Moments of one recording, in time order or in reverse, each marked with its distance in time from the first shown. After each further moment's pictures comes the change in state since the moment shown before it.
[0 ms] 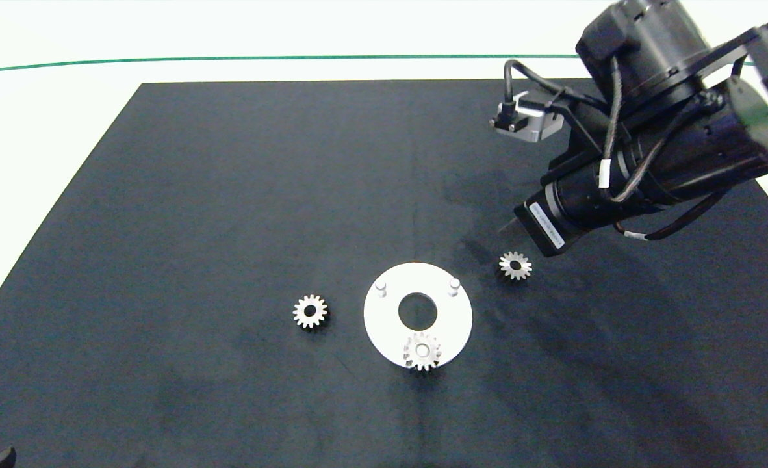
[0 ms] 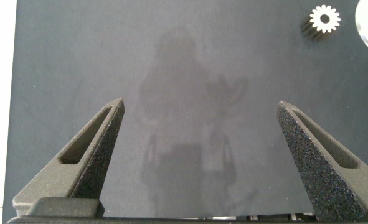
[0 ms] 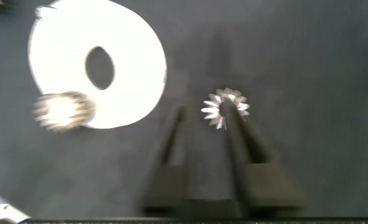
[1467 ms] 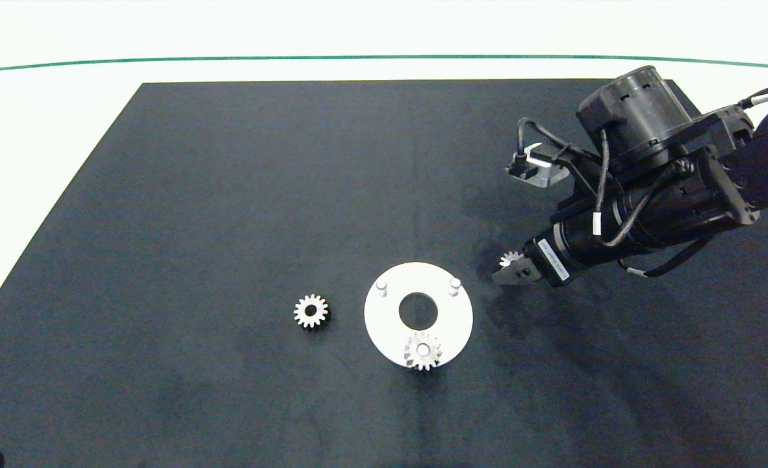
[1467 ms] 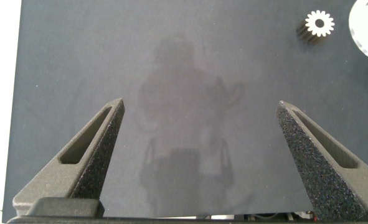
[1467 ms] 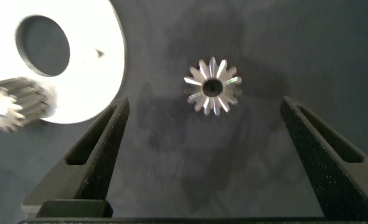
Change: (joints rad) left arm -0.003 -0.024 -0.011 0.020 0.000 -0.010; right arm -0.140 -0.036 0.338 -0.223 0.059 0.016
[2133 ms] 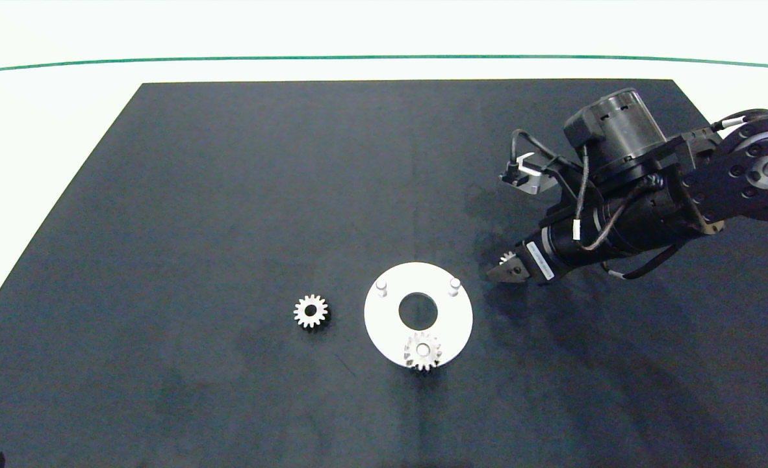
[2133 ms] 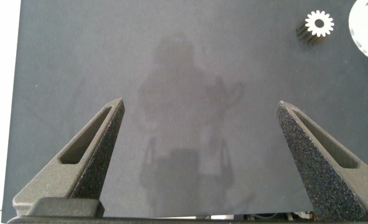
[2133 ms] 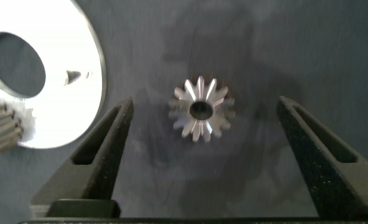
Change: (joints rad) left arm 0.001 0.000 0.000 0.000 0.000 -0.002; right arm -0.026 0.047 0.033 -0.106 0.021 0.000
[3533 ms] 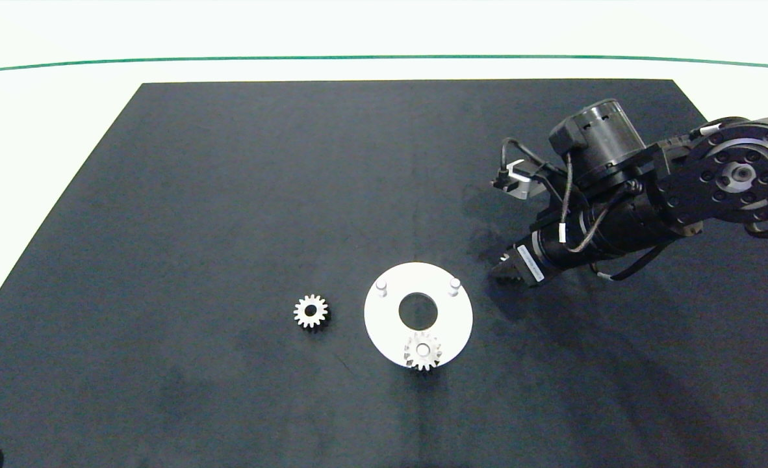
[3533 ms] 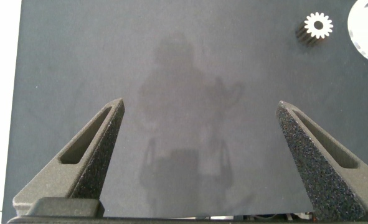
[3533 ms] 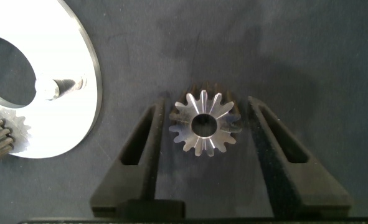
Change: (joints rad) left arm -0.001 0.004 -0.006 0.000 0.000 -0.001; right arm -0.003 0.035 -0.016 0.001 0.008 0.000
